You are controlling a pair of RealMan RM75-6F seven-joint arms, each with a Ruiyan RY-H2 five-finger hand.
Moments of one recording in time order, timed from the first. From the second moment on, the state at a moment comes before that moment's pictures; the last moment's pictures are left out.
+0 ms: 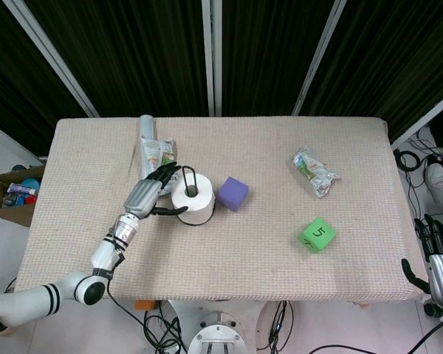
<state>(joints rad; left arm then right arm) -0.65 -1.59 -0.25 -1.41 1.25 0.95 -0.05 -0.04 -1.15 0.03 -1.50 -1.57 1.60 0.04</state>
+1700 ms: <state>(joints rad) -0.72 -1.72 -0.21 -1.29 1.20 0.93 -0.01 -0.04 -1.14 0.03 -1.45 -1.54 1.58 0.11</state>
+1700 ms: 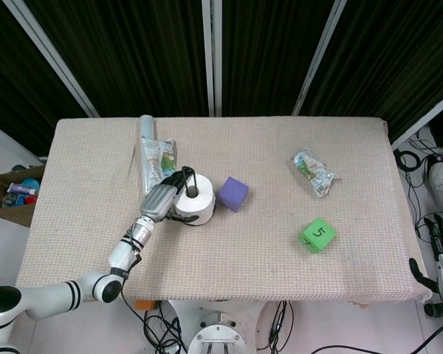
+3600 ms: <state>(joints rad) -0.34 -1.30 -0.12 -1.69 1.54 1.32 -0.23 -0.03 -1.17 0.03 -1.44 -1.54 1.55 0.09</state>
